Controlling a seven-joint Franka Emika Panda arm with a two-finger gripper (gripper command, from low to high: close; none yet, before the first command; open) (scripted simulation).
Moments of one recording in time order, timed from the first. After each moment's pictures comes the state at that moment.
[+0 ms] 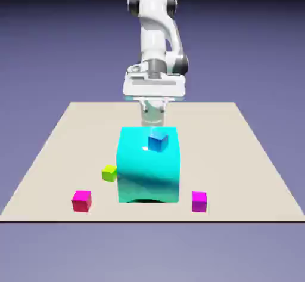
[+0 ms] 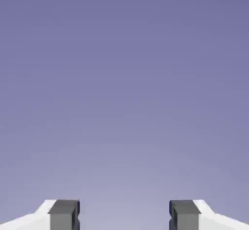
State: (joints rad) arm 0.03 -0.57 -0.01 -2.78 0.02 3.03 0.69
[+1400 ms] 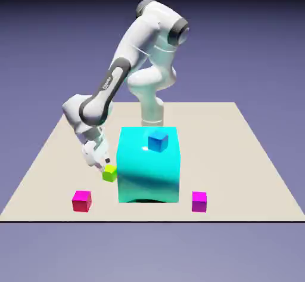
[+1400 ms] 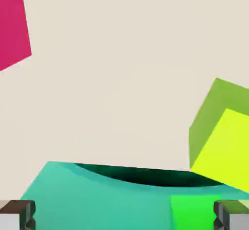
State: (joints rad) arm 0.68 0.49 -1.33 -2.62 1.21 2.08 0.97
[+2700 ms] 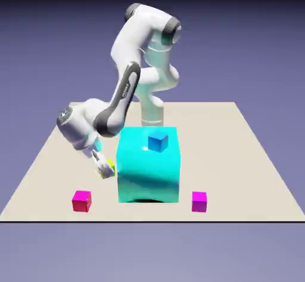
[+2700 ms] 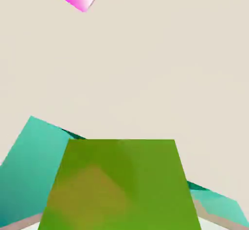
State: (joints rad) arm 0.29 0.37 -0.74 -2.20 0.43 2.01 0.95
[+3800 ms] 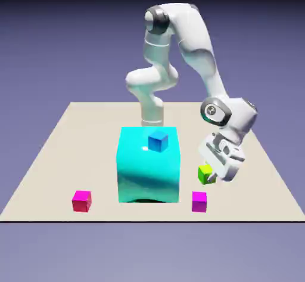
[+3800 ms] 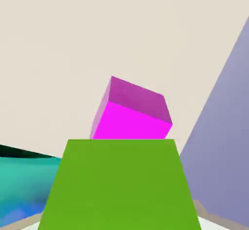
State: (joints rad) arm 0.46 0.37 0.00 -2.26 -0.73 2.40 -0.01
